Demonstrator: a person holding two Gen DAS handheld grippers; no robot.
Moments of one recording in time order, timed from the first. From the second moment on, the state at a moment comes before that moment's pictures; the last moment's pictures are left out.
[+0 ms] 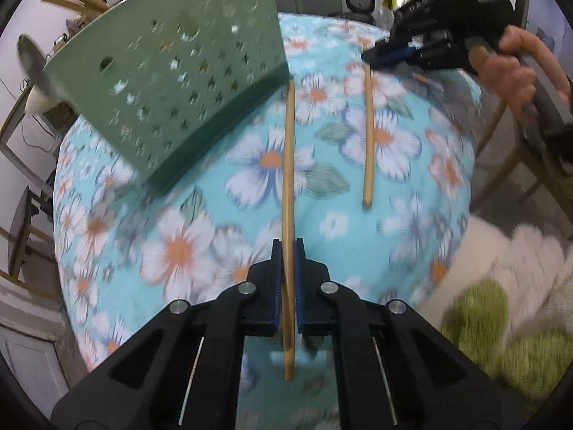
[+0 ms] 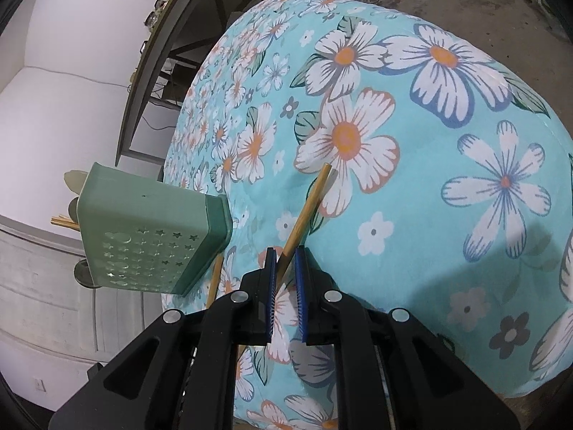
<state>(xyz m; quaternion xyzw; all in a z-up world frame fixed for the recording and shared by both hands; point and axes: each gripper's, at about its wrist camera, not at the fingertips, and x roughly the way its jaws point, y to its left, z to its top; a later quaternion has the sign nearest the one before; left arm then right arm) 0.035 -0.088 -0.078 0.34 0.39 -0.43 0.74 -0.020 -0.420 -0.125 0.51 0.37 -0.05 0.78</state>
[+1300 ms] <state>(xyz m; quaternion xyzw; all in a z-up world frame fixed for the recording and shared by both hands) 0.083 -0.231 -0.087 0.28 0.36 -0.44 0.77 0.008 -0.432 -0.126 0.54 0.34 -0.12 0.76</state>
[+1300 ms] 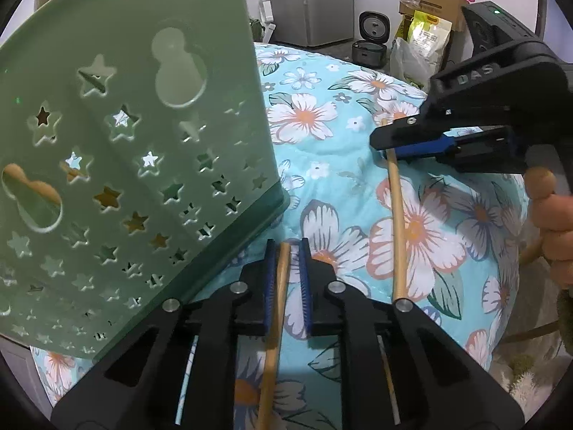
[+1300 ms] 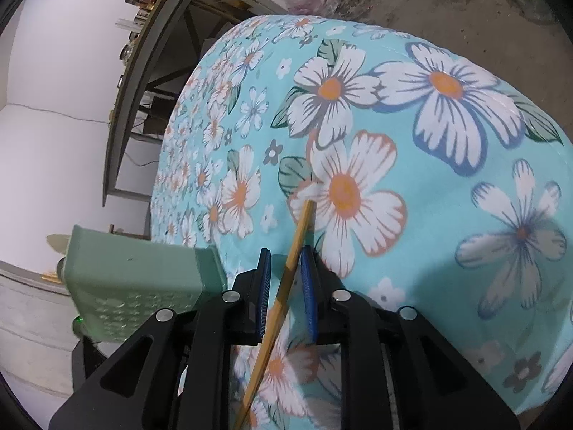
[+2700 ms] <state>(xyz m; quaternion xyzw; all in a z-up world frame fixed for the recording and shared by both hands) 0.139 -0.052 0.160 -0.18 0.14 -0.42 0.88 -0.035 -0.391 0.016 0.37 0.20 -0.09 0.90</state>
